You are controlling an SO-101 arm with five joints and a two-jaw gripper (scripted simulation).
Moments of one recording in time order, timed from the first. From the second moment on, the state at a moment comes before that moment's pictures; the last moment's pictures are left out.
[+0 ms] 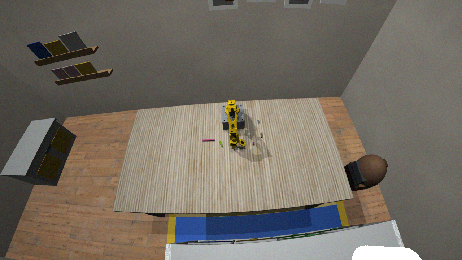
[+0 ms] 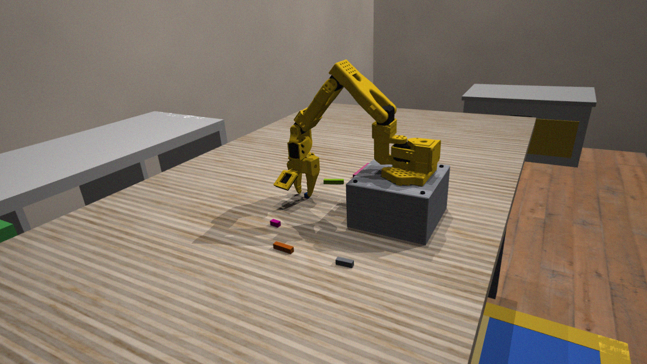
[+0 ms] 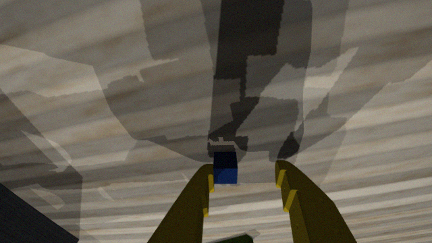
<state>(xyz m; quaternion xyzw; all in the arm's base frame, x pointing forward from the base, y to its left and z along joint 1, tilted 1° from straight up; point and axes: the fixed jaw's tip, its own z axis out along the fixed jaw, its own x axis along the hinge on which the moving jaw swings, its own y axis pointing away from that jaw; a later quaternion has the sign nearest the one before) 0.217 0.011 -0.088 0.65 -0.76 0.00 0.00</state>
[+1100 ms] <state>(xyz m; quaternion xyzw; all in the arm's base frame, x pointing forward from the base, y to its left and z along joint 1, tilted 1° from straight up) 0.211 0.011 -0.088 0.65 -0.76 0.00 0.00</state>
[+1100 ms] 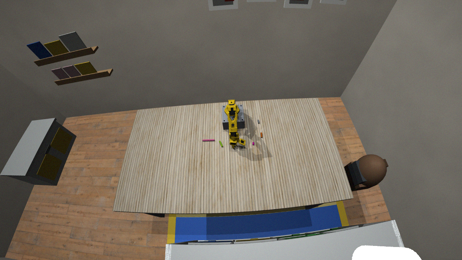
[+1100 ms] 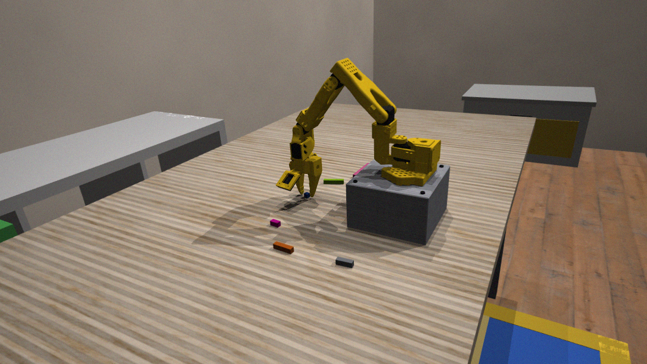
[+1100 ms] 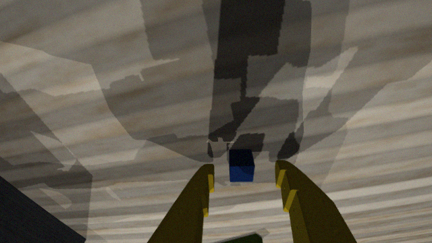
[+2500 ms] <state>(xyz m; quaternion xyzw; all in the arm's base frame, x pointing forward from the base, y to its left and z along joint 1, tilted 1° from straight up) 0.216 0.011 -0.062 0.65 -0.76 0.01 -0.01</state>
